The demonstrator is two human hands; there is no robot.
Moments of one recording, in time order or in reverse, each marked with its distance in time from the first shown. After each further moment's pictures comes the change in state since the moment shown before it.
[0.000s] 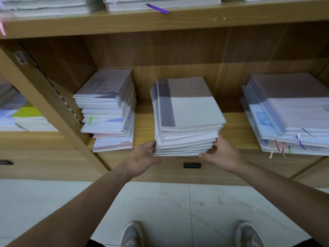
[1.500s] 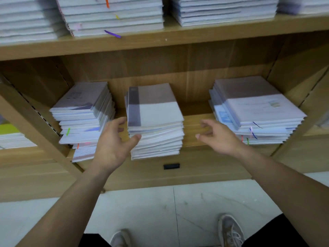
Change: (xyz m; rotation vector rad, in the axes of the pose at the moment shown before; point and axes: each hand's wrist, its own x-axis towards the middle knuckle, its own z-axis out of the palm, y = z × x) left_hand -0.024 0.079 0.014 0.413 0.613 0.244; right_hand -0.026 0.009 -0.085 -0.091 0.152 -0.098
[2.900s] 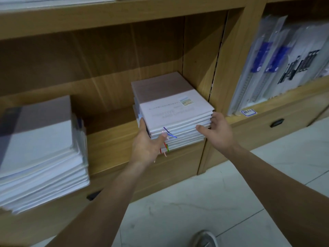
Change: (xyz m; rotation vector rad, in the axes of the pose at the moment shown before) left_hand 0.004 0.181 0.311 -0.333 -0.362 0.066; right_hand -0.028 0.223 -0.135 0.502 0.497 0.203
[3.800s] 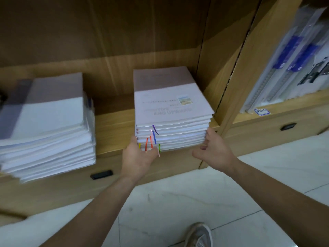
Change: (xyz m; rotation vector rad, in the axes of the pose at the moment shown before) left_hand -0.057 -0.052 -0.022 -0.068 0.118 -0.219; right_hand -0.050 0.016 0.029 -0.230 -0.312 0.042
